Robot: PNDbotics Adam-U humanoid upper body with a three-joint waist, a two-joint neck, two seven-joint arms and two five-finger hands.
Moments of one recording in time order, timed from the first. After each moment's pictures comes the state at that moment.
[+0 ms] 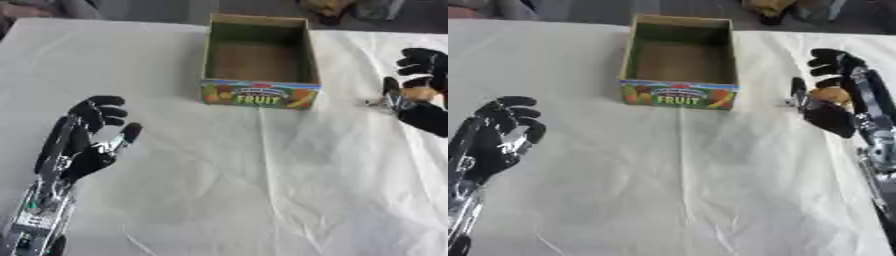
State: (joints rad) left arm -0.18 0.21 -0.08 -1.72 -0.05 -0.10 -0.08; right arm -0.23 -0.56 0.00 -1.74 0.26 0.01 -0.02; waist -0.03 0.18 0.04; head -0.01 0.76
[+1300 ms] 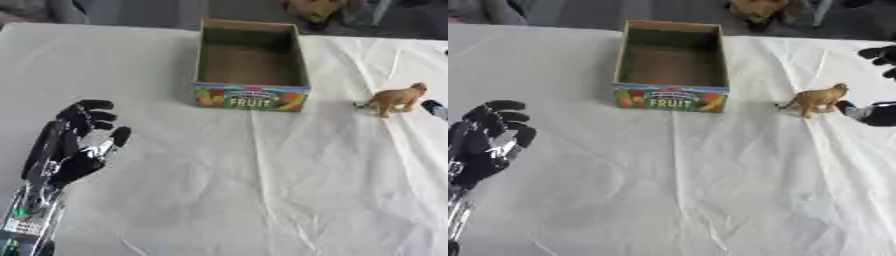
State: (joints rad) left arm -0.17 0.23 -0.07 -1.72 -0.05 -0.10 -0.08; right arm -0.31 -0.84 0.02 -1.43 0.47 -0.05 0.06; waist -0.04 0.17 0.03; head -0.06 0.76
